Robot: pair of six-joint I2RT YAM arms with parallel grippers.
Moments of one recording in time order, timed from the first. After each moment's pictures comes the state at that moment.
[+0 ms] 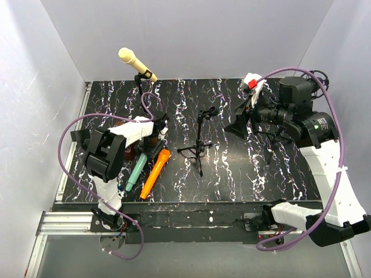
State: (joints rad) left arm -0.47 1.90 1.27 -0.95 -0.26 0.06; right arm 0.37 1.16 1.61 -0.95 -0.67 -0.29
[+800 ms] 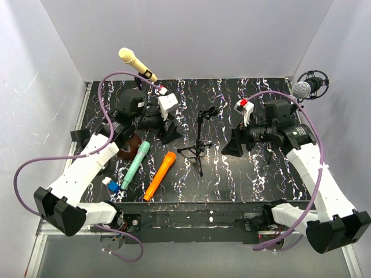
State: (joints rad) left arm -0.51 1.27 1.29 -0.58 0.55 0.33; right arm 0.32 1.07 1.19 -0.90 -0.76 -0.12
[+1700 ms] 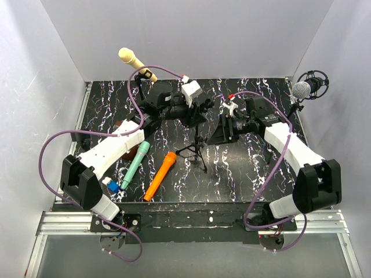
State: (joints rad) left arm -0.64 1.55 1.38 -0.16 0.61 0.09; right arm 0.32 1.41 1.11 -0.58 -0.94 0.25
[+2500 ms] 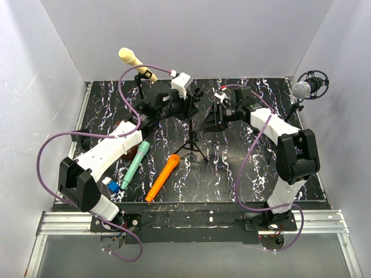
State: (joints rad) left arm -0.64 1.52 1.37 -0.17 0.22 -0.12; right arm 0.32 1.76 1.29 -0.35 -1.03 0.49
